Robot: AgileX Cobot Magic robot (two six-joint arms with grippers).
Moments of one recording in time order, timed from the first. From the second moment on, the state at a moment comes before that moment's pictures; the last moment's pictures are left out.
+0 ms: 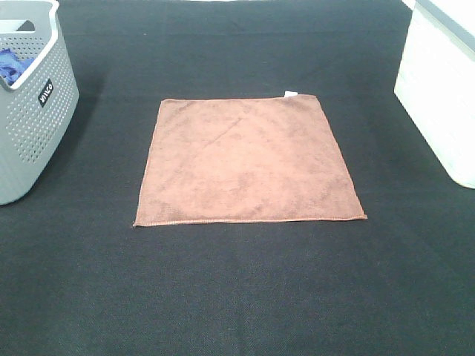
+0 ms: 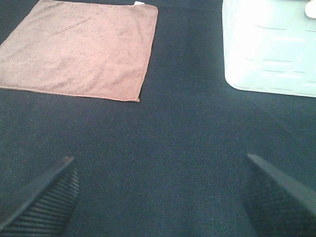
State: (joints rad) left arm -0.01 0.00 -0.50 -0.14 1.06 0.20; right arm 0.01 -0.01 -0.51 0.09 1.07 -0.14
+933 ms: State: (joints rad) left arm -0.01 0.00 -0.51 -0.14 1.00 0.20; right arm 0.01 0.00 -0.51 0.09 1.05 -0.13
